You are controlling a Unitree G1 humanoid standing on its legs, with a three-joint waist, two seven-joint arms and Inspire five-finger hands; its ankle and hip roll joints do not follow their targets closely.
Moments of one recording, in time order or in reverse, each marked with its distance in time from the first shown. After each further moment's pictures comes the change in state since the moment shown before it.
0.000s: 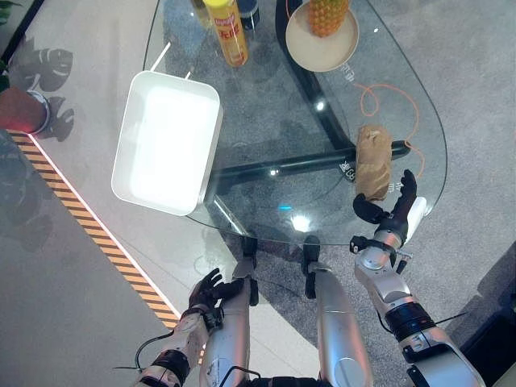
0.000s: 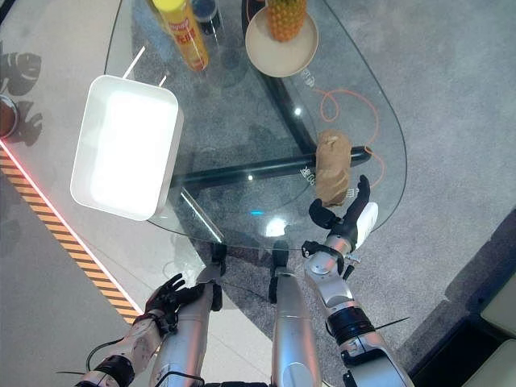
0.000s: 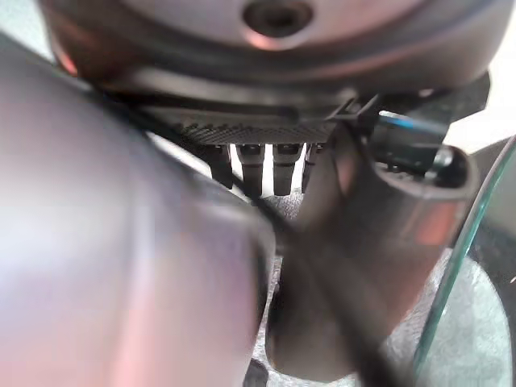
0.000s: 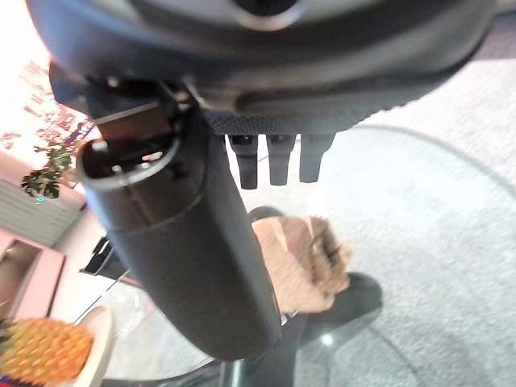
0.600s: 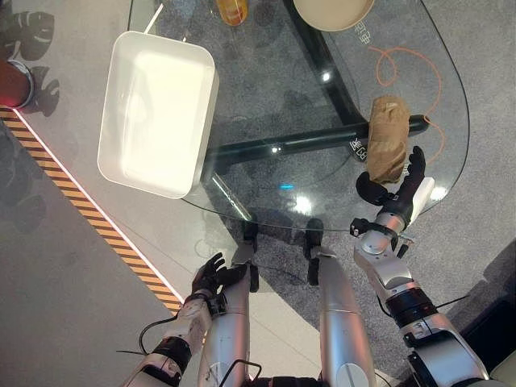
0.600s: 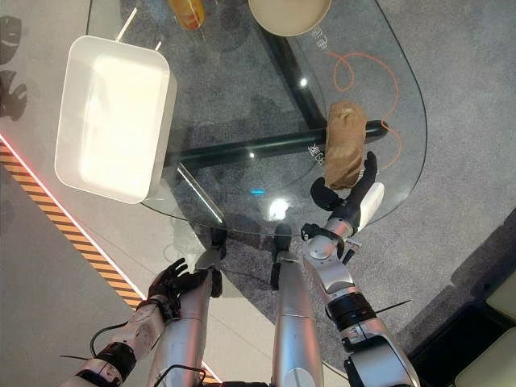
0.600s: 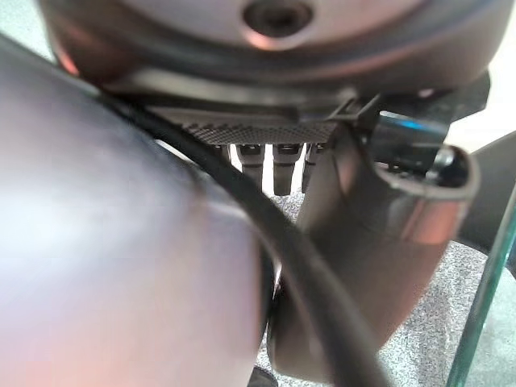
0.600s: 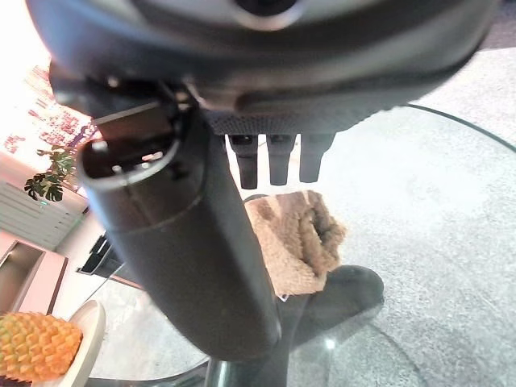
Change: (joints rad) left arm -0.044 0.020 -0.007 -0.051 -0.006 0.004 0.020; right arm -0.065 -0.018 0.002 -0.018 0.044 0.008 -0.075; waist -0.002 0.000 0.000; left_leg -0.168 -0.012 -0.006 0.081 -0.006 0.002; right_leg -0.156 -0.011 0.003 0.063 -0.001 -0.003
